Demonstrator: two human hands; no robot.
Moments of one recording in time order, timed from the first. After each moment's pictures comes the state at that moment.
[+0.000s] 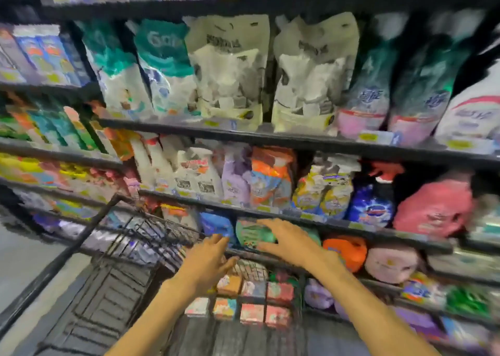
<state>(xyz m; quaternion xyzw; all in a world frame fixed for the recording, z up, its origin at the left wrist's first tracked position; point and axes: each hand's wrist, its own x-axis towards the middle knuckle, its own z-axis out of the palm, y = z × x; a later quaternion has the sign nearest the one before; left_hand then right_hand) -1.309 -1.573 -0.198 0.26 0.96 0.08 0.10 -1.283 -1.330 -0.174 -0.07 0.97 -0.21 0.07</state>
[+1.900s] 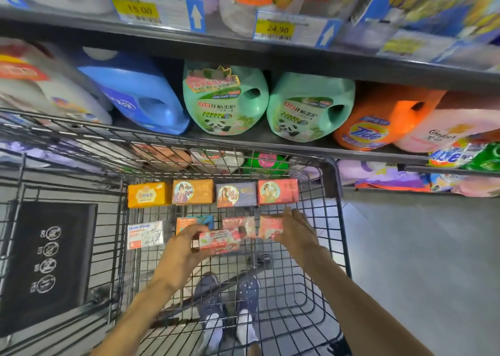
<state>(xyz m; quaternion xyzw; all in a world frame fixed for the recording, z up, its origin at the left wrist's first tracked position) -1.371 -1.618 -0.666 0.14 0.85 0.33 0.38 -1.285 -1.333 -0.657 0.16 0.91 -0.16 0.34</state>
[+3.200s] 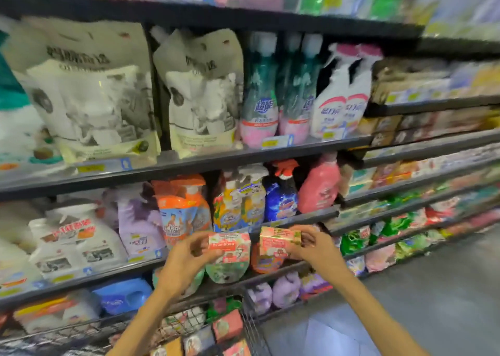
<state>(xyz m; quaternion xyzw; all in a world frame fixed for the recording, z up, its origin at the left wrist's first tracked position) -1.411 -1.470 -0.208 0.35 0.73 0.54 0.23 -1.182 -1.230 -0.187 0.32 0.73 -0.56 -0.21</state>
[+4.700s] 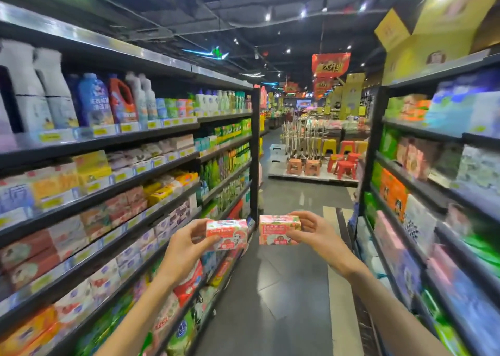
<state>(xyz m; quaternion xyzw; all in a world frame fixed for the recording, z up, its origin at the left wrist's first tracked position) -0.741 -0.679 0.010 0.71 0.42 0.48 0.28 -0.425 -0.729 0.034 0.49 0.61 -0.34 -0.51</state>
